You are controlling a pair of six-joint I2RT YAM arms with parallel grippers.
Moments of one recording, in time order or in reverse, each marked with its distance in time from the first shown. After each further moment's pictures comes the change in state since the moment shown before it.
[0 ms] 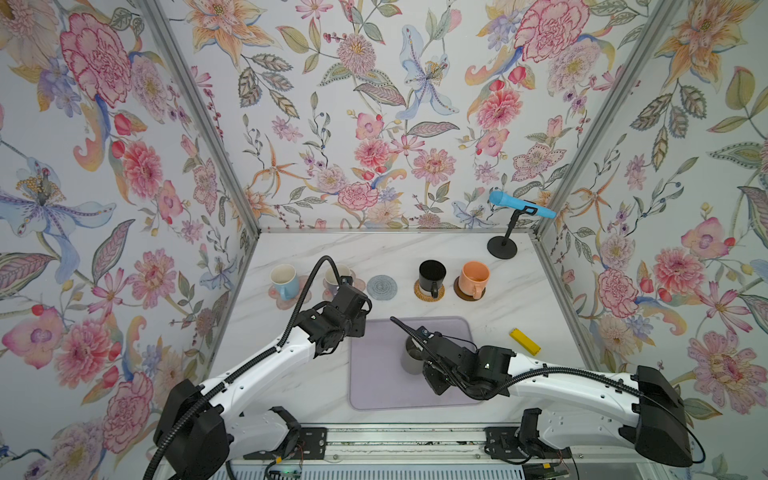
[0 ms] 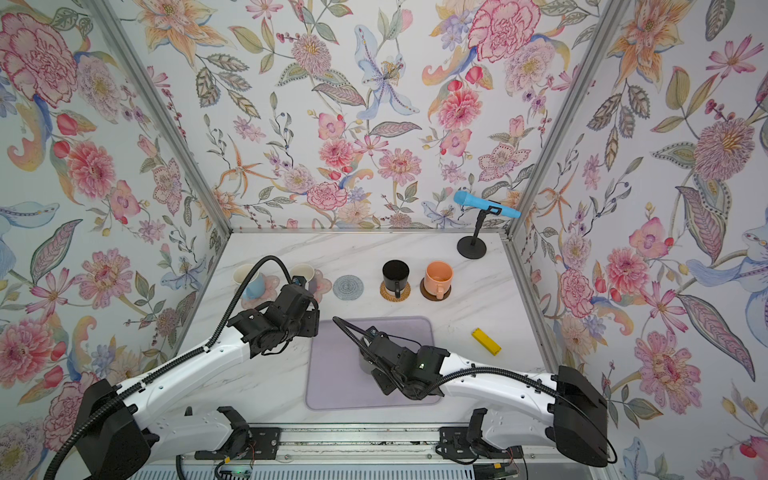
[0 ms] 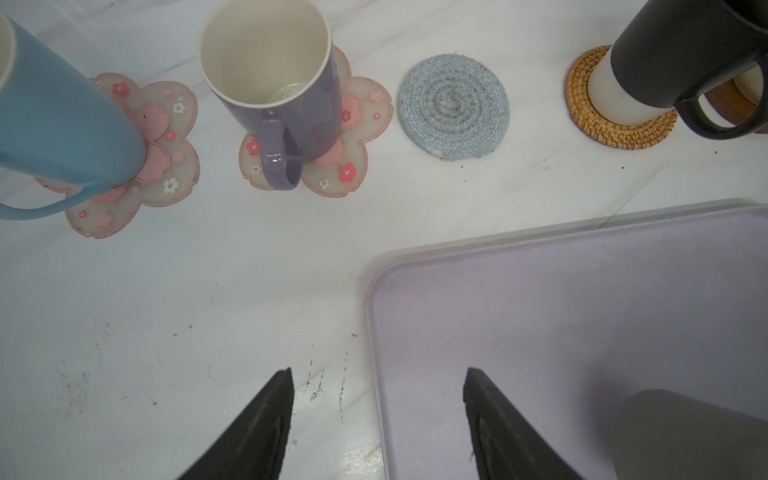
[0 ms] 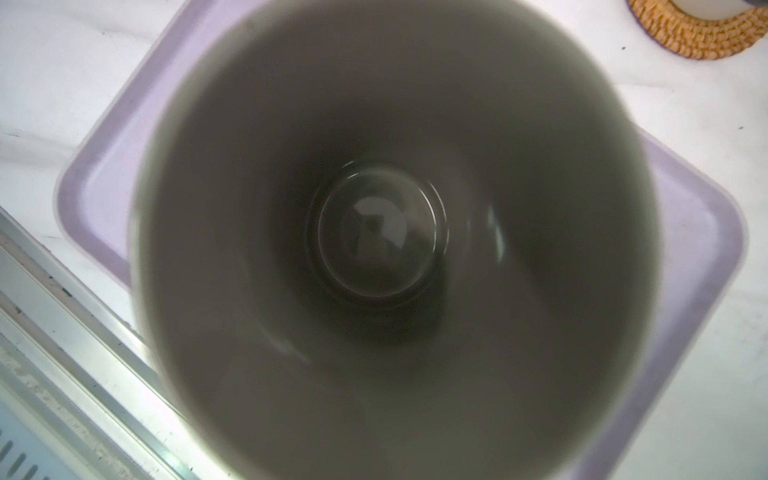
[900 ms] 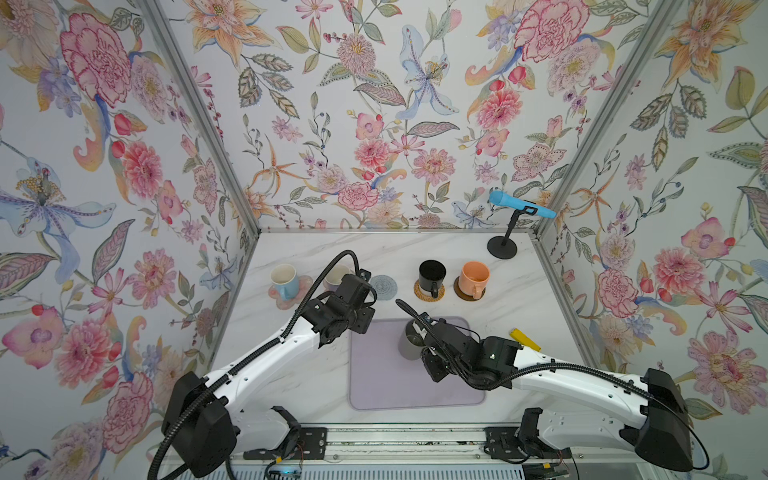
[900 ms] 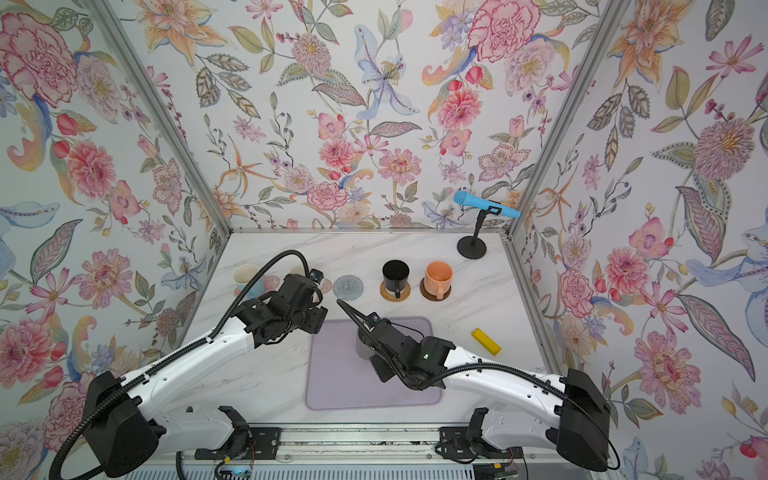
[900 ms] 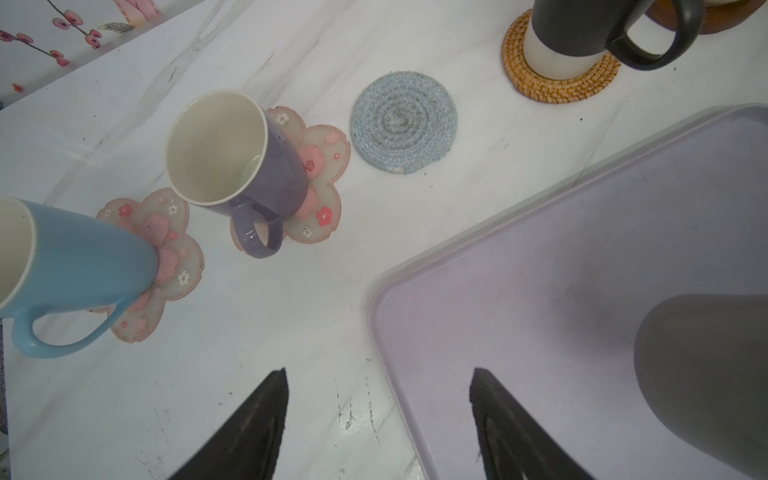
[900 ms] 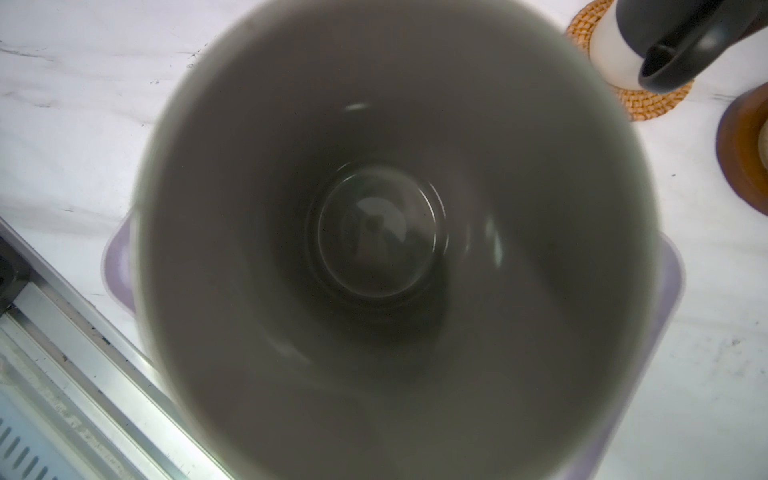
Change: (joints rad) left arm 0.000 0.054 0.125 -0.028 0.063 0.322; right arm -0.058 -0.013 0.072 0.000 0.003 -0.021
